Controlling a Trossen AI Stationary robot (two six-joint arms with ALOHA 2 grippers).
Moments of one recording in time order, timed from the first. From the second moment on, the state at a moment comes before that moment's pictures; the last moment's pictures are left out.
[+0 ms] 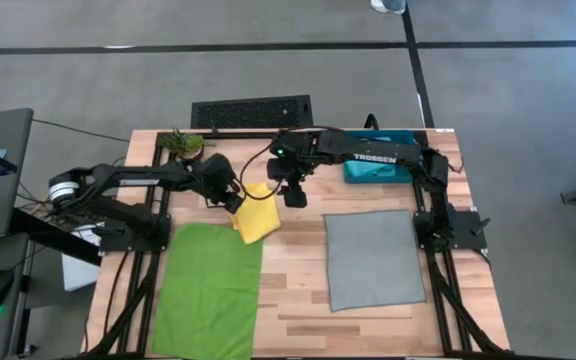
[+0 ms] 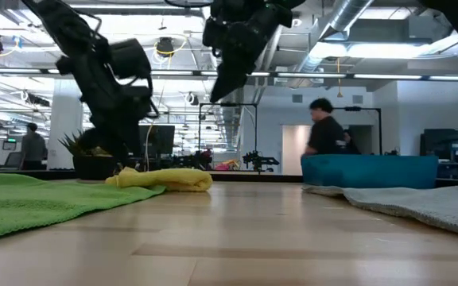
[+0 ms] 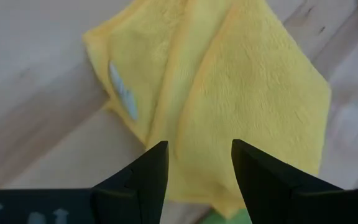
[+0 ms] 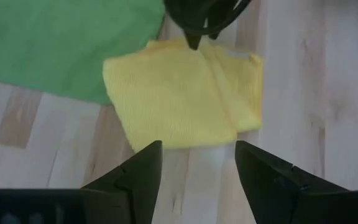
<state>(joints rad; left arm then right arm) 0.47 1.31 0.60 -0.34 0.24 -0.52 -0.22 2.01 1.84 -0.87 -0.23 -0.37</state>
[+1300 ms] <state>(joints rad) 0.49 1.51 0.68 -0.36 0.34 -0.34 -0.21 2.00 1.84 -0.91 -0.23 -0.37</state>
